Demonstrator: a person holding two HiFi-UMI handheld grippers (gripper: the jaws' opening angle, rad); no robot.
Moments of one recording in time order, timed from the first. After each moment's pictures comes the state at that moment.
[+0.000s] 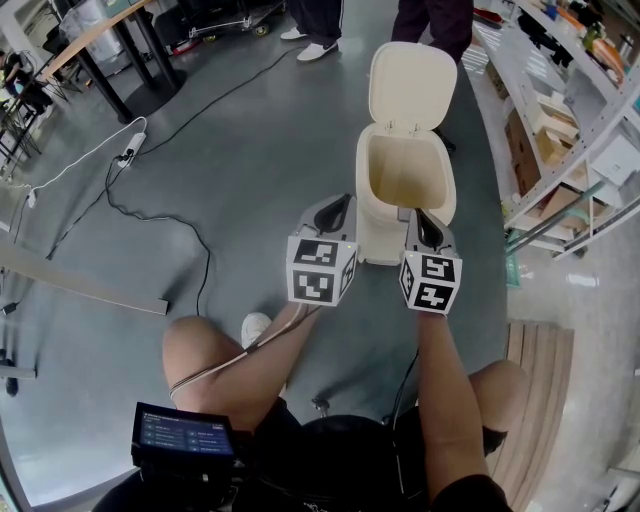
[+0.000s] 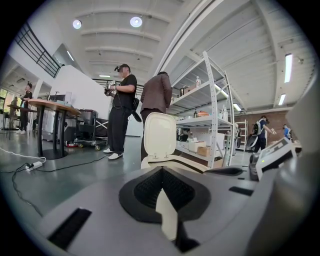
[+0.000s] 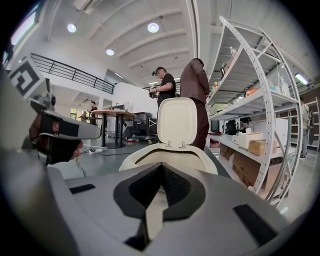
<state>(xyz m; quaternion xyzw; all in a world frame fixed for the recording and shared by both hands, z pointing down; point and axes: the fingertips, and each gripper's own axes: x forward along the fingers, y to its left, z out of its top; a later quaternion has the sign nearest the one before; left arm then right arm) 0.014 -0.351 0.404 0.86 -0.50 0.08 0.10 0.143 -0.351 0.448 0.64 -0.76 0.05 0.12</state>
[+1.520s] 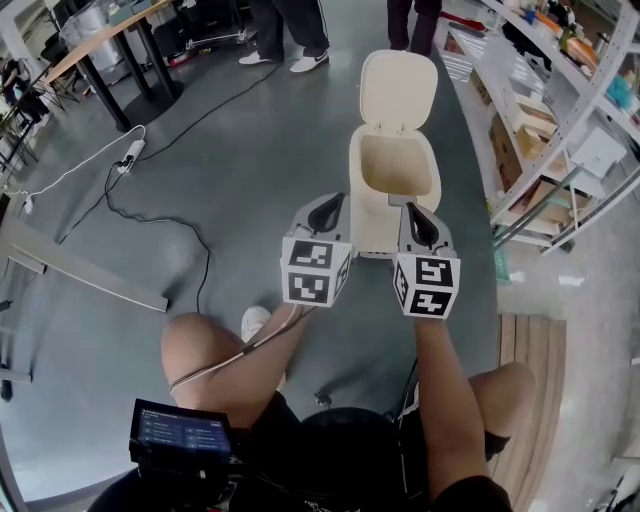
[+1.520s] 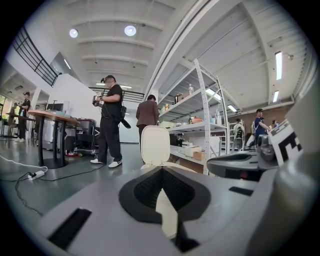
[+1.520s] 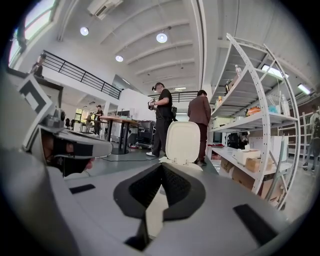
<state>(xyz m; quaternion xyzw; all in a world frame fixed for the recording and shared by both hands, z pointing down) 0.007 -0.290 0.363 0.87 -0.49 0.07 0.06 0.119 -0.278 0.371 0.63 -0.77 0.00 0.10</state>
